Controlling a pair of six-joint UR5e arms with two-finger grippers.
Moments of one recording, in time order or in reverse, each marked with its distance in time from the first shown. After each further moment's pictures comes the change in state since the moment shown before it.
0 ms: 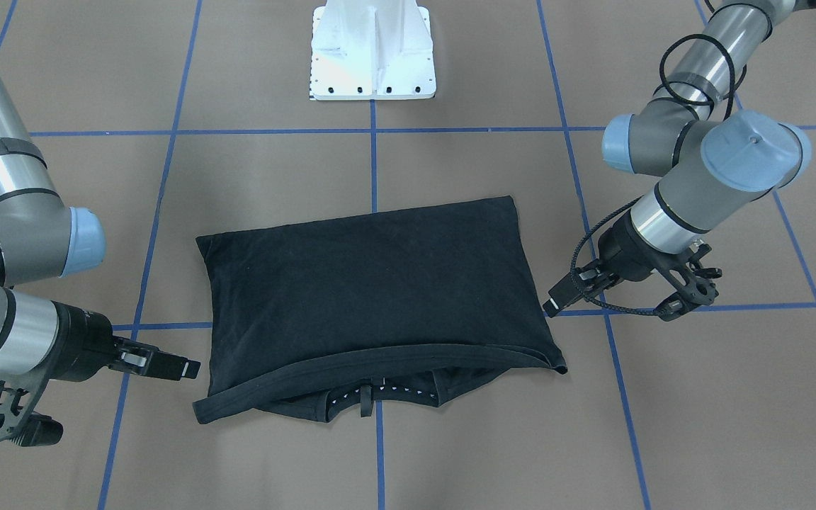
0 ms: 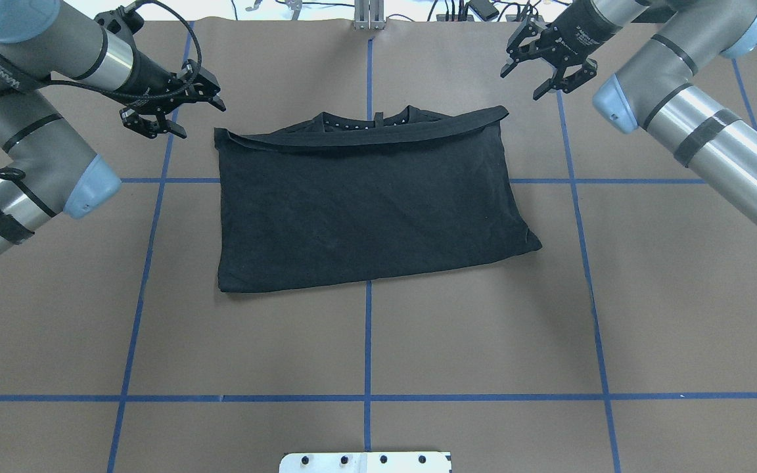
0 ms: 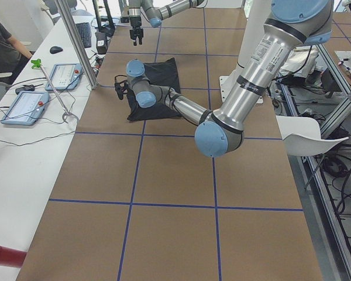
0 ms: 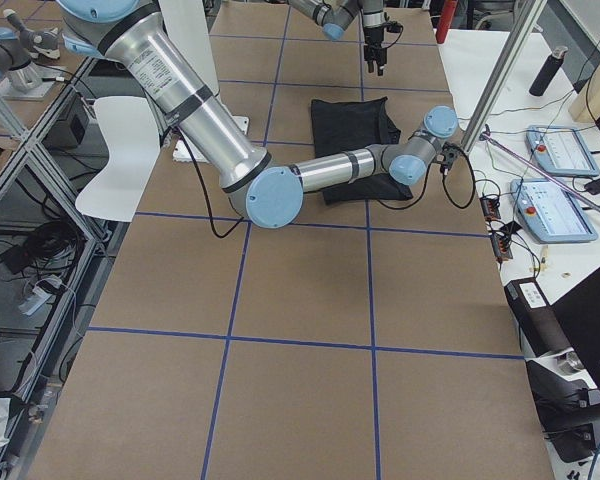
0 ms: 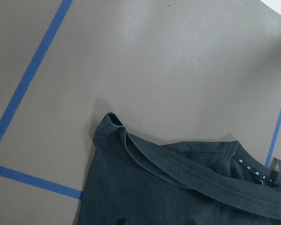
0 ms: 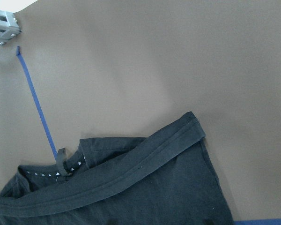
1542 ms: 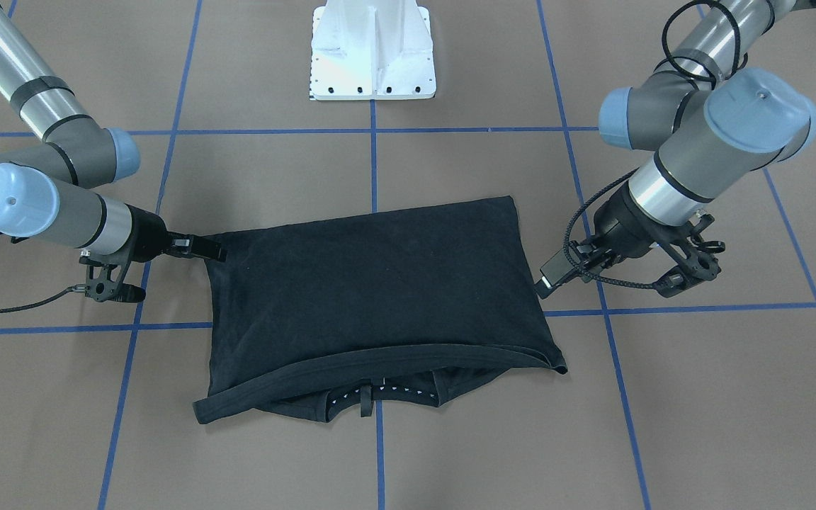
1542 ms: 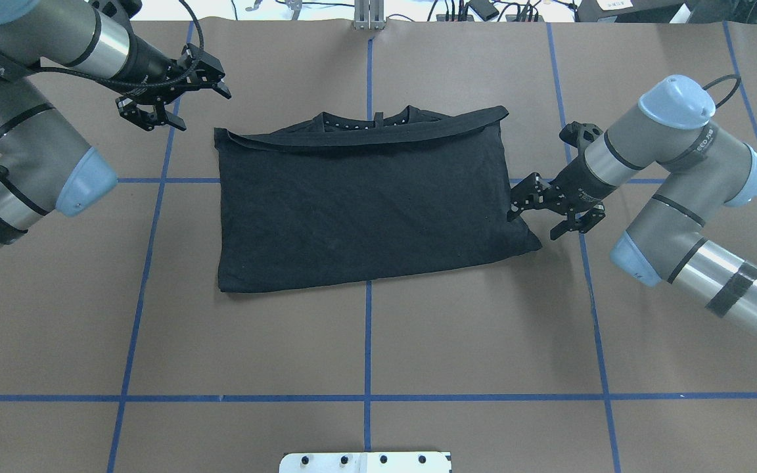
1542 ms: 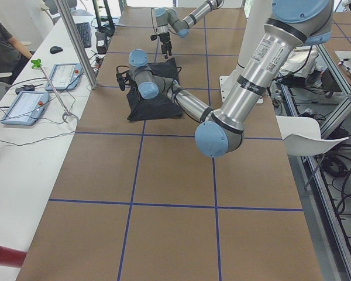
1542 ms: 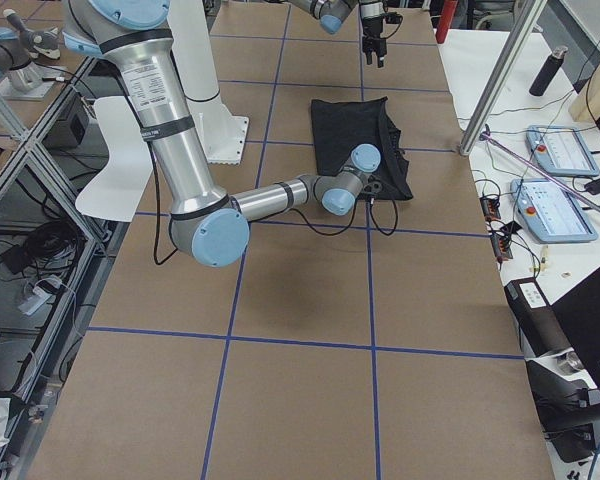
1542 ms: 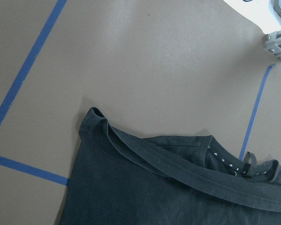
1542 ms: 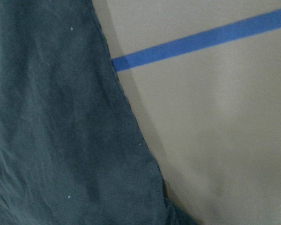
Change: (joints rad) left arm -0.006 0.000 -0.111 0.082 -0.002 -0.003; right arm -0.252 -0.359 0.335 -0.004 -0.081 0.009
